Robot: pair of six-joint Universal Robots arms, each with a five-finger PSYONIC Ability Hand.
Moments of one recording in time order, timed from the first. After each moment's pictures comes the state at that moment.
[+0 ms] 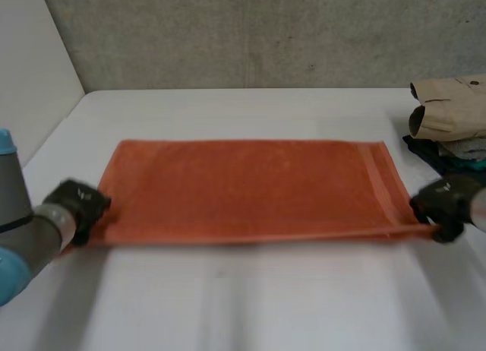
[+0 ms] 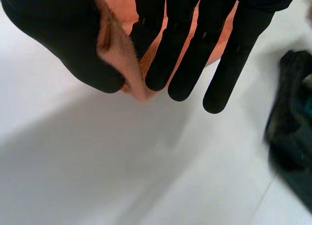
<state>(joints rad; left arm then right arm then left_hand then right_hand) 4.56 -1.89 -1.73 2.99 -1.59 3.98 1.52 -1.17 1.51 0.48 1.31 2.19 1.17 1.20 1.19 1.20 0.97 1.14 1.18 1.19 1.20 0.99</state>
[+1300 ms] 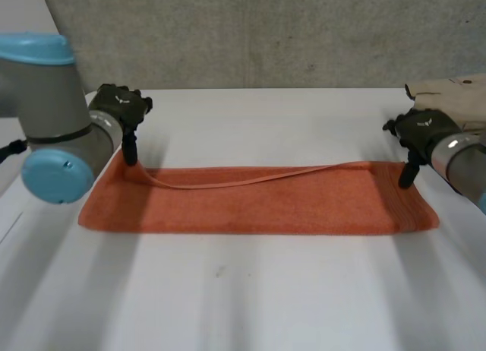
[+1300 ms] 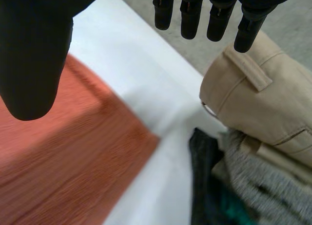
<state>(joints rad) 4.36 -2.22 -0.95 2.90 -1.67 3.71 1.71 -1.02 1.22 0.17 1.44 2.61 0.19 0.21 0.21 0.20 0.05 0.22 0.21 0.21 0.23 0.05</state>
